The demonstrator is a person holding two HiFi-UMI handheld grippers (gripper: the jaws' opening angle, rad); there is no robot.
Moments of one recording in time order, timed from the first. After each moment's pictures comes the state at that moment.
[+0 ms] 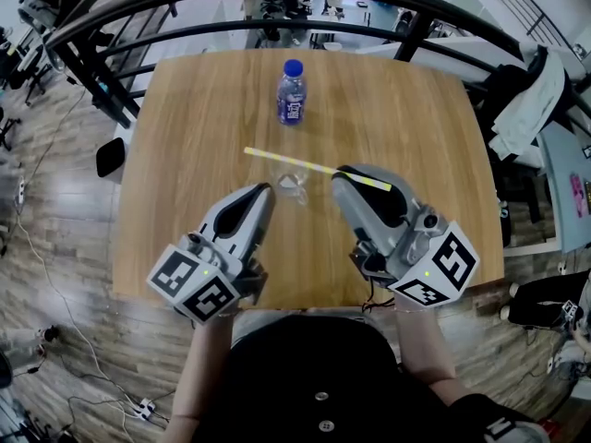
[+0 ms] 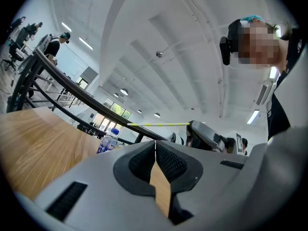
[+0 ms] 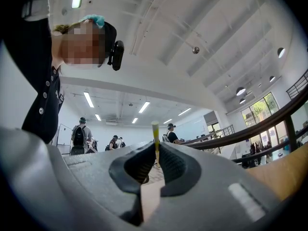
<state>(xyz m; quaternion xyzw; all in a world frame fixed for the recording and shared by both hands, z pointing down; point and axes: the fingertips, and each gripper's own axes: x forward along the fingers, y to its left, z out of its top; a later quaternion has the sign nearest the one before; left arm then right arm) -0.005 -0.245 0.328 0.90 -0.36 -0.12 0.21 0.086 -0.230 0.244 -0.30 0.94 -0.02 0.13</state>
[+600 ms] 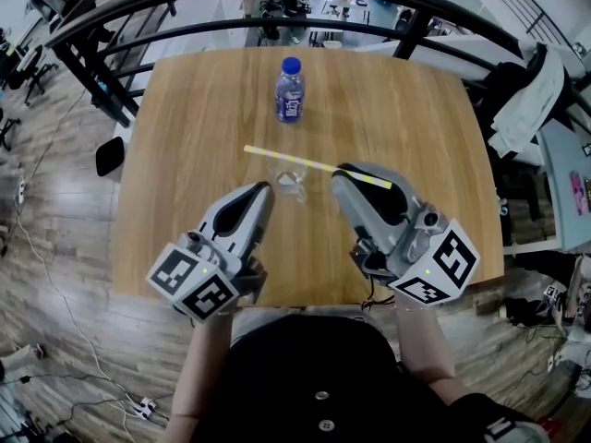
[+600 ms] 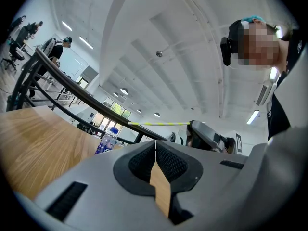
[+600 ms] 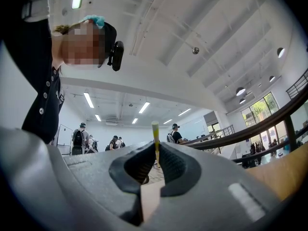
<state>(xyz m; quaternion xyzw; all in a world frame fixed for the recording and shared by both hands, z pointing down) -0.003 -0.245 0.327 0.90 -0.36 -0.12 0.22 0.090 -0.230 0.242 -0.30 0.94 -0.02 0.13</state>
